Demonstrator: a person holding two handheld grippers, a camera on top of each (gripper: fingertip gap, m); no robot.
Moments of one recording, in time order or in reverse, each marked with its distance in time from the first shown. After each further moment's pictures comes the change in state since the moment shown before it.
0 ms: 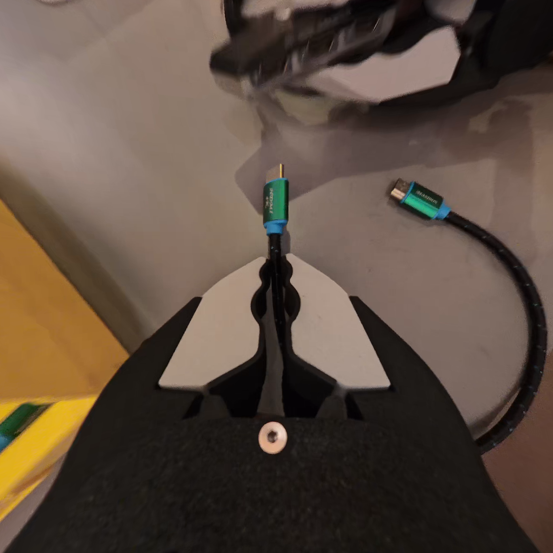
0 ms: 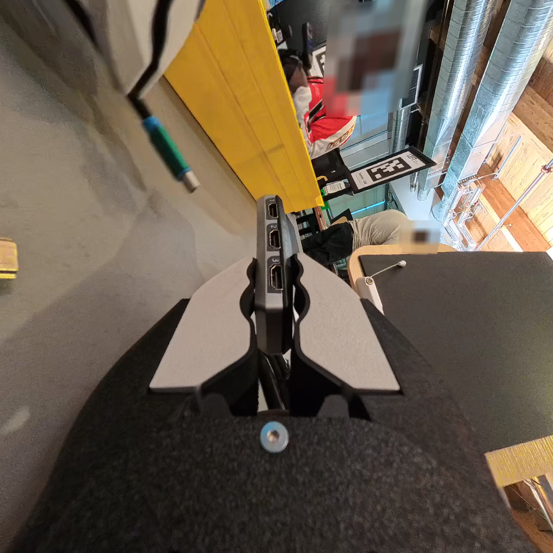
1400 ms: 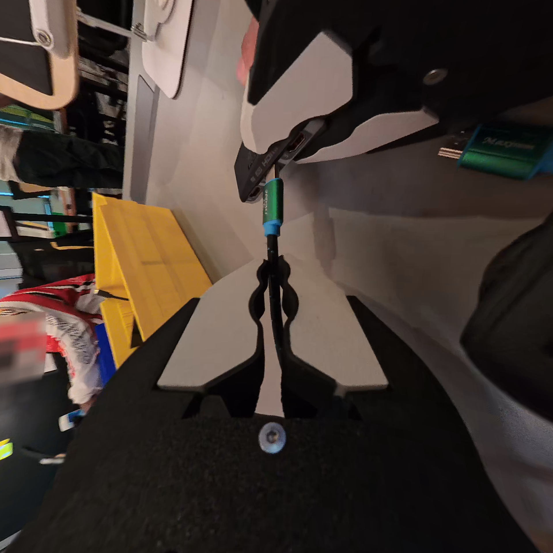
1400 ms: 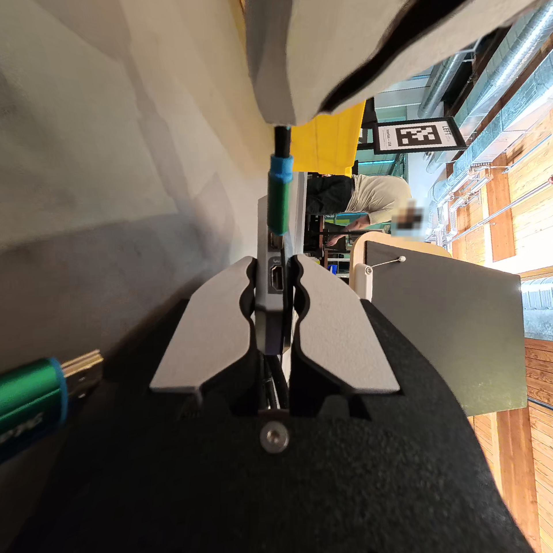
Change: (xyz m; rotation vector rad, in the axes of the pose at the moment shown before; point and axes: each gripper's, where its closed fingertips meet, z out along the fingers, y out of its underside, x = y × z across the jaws) left arm 0.017 -0.036 0.002 -0.298 -0.597 0.519; right arm -0.026 0.005 0.011 -0.274 -0.057 -0.271
